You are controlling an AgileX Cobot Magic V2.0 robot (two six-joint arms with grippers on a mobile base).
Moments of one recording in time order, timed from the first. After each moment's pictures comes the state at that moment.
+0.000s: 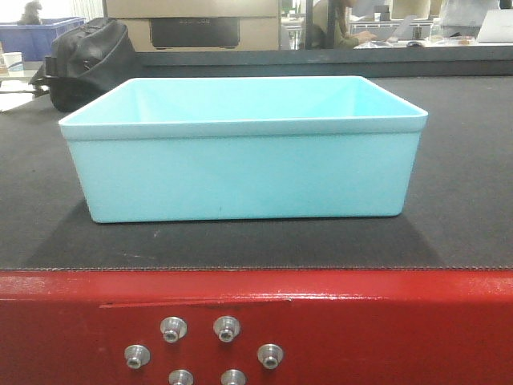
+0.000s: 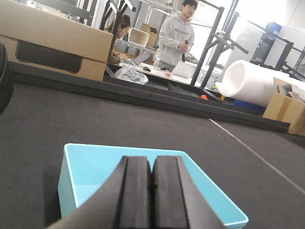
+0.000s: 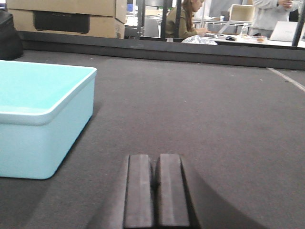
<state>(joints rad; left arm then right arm) -0.41 0.45 -0.52 0.10 0.08 -0.39 -0.06 0.01 0.00 -0.03 0.11 0.01</state>
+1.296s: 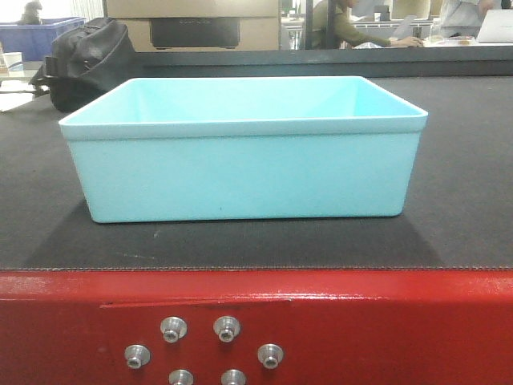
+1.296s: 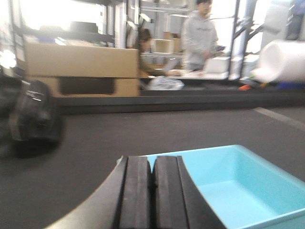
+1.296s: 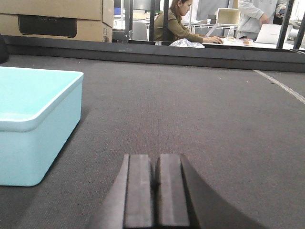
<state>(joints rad) -0.29 0.38 -0.46 0.13 0.07 -0.11 -0.09 0.00 0.00 -0.03 0.10 0.01</state>
